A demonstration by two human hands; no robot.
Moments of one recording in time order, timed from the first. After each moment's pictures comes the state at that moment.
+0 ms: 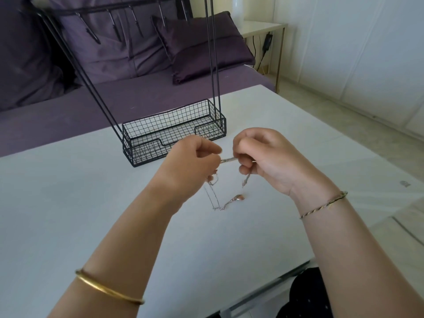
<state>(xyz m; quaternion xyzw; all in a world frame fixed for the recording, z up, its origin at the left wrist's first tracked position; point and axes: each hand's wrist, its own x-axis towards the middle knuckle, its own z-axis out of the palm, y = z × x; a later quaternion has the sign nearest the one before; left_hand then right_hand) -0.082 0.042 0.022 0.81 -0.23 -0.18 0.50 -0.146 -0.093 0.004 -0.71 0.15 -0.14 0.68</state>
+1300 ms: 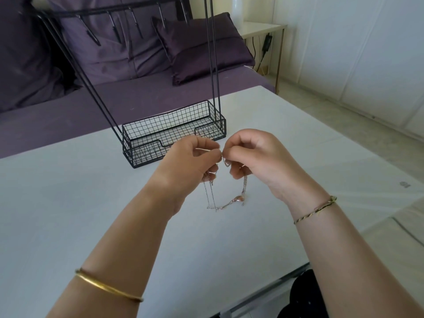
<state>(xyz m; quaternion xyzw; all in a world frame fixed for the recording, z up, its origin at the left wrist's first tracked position) -0.079 0.040 0.021 0.76 -0.19 -0.22 0.58 -0.145 -0.085 0.003 -0.75 0.13 -0.17 0.63</state>
